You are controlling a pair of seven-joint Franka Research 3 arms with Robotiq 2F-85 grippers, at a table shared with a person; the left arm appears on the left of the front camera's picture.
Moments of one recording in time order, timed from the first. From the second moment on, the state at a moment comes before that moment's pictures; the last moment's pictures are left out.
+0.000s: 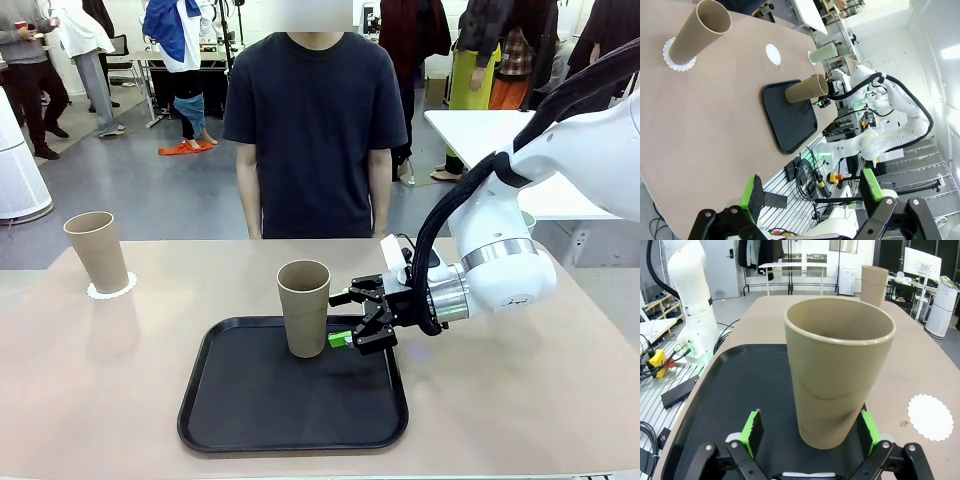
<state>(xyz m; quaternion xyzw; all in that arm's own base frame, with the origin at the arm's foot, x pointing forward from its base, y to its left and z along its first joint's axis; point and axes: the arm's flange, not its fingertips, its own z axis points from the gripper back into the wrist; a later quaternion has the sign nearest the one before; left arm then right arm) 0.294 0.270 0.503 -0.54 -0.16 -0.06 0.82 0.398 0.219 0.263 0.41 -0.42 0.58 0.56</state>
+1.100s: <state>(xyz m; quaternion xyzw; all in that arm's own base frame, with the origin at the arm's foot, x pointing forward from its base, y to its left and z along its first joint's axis) 0.294 0.270 0.503 -0.54 -0.16 -0.06 0.82 0.428 0.241 0.242 0.43 -0.42 0.57 0.56</state>
